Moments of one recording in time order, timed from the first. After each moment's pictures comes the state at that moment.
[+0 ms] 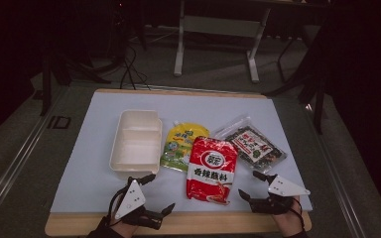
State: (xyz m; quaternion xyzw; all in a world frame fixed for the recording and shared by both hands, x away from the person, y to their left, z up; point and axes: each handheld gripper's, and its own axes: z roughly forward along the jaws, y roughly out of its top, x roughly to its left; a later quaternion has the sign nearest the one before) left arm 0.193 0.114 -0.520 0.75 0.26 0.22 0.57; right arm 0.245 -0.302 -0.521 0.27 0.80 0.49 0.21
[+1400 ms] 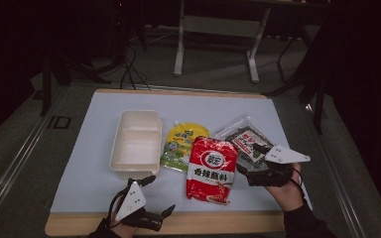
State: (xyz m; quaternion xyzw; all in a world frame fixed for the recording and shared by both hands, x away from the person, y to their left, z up) left arm 0.189 0.112 -0.520 0.75 0.26 0.22 0.56; right arm 0.287 -0.274 -0.441 0.28 0.80 0.47 0.23
